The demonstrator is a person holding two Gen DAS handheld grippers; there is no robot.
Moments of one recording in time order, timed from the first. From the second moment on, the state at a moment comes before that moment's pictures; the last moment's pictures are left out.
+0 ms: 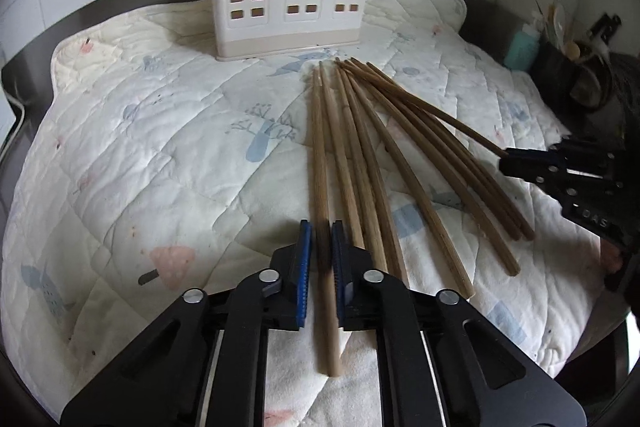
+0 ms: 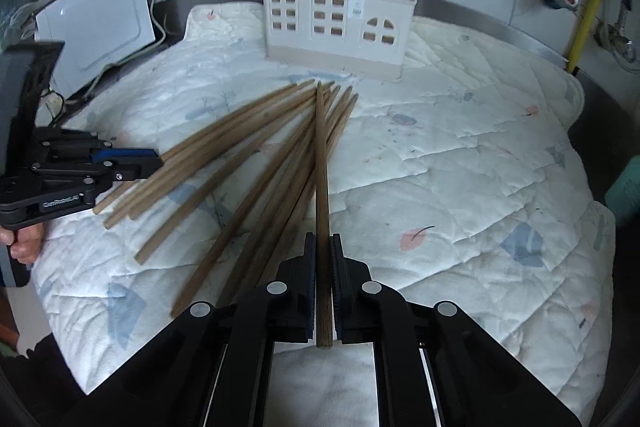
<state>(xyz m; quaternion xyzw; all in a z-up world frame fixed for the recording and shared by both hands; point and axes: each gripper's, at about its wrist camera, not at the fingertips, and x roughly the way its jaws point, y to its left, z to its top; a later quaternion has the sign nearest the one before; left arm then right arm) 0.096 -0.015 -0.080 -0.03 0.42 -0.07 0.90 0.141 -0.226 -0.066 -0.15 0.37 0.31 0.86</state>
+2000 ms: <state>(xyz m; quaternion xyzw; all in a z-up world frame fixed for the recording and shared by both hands) 0.148 0.030 0.088 -0.03 0.27 -0.12 0.96 0.193 -0.184 0.149 -0.07 0.23 0.32 0.92</state>
